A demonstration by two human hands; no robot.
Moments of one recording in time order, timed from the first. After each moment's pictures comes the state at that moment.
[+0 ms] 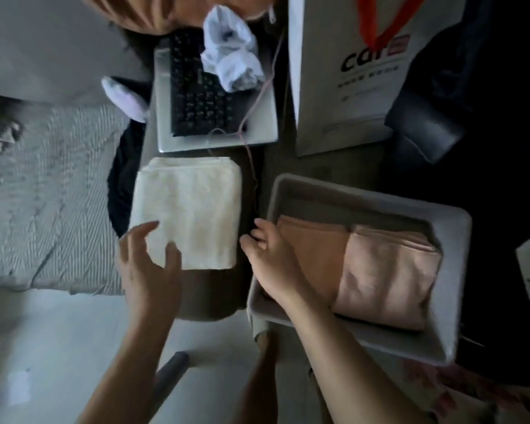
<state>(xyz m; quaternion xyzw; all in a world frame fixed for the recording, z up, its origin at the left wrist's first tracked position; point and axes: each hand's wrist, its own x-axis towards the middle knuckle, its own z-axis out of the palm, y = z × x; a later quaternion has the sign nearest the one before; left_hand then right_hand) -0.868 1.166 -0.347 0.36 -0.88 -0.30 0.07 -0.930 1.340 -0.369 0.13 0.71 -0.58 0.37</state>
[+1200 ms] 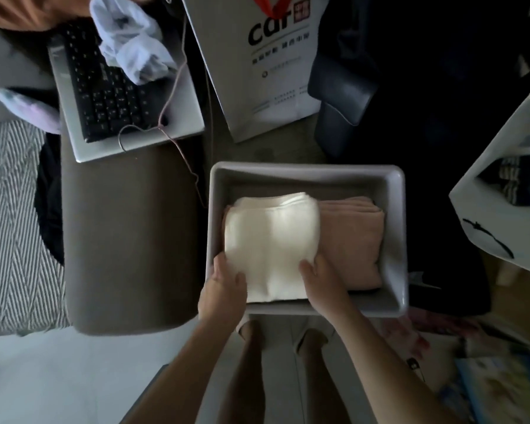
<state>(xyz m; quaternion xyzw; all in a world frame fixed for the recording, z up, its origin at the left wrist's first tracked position) -0.861 1.308 -0.406 0.26 -0.86 -0.31 -0.31 -0.864 1.493 -0.425 0.28 0.78 -0.45 0.33</state>
